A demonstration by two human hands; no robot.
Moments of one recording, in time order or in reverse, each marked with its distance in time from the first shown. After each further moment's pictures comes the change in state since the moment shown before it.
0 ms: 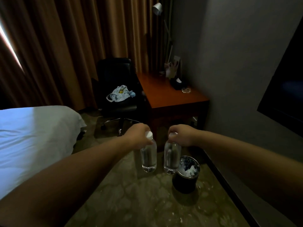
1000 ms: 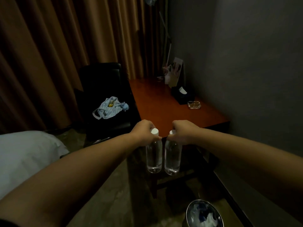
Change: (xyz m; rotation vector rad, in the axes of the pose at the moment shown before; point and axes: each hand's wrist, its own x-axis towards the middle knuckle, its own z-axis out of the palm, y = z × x) left_hand 0.425 -0.043 -0.008 -0.098 0.020 -0.009; right_hand 0.384 0.106 -0.135 -0.149 0.112 0.097
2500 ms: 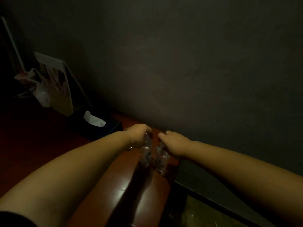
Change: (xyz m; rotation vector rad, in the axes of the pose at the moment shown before) left_hand 0.574 0.117 0.194 0.334 -0.732 0.873; right_hand 0.334 0.290 -0.078 -0.065 -0.057 0.593
